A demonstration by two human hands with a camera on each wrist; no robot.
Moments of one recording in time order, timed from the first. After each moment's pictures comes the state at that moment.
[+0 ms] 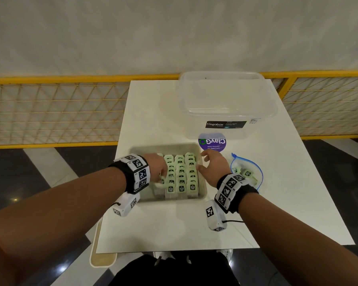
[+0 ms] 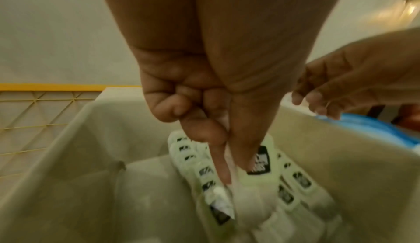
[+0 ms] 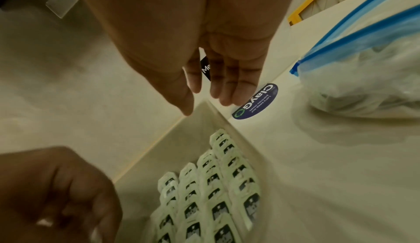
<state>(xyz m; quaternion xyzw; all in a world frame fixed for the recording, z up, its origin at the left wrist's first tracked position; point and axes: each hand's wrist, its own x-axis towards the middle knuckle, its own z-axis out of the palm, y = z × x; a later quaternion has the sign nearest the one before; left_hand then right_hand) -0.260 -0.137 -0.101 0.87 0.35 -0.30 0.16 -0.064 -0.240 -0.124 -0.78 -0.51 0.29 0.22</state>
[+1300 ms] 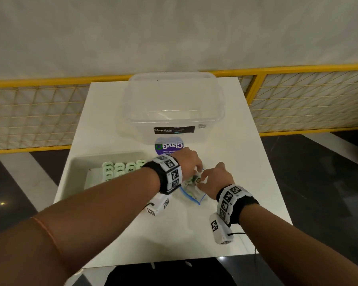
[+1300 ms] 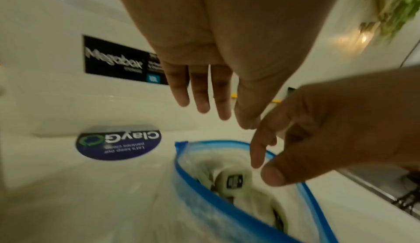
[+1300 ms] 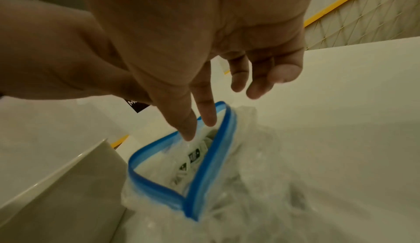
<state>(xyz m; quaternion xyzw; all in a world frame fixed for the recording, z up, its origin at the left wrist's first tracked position) -0.004 -0.188 -0.106 0.93 0.25 -0.17 0.19 0.105 -0.297 -0.113 -0.79 -0.53 0.31 -0.05</state>
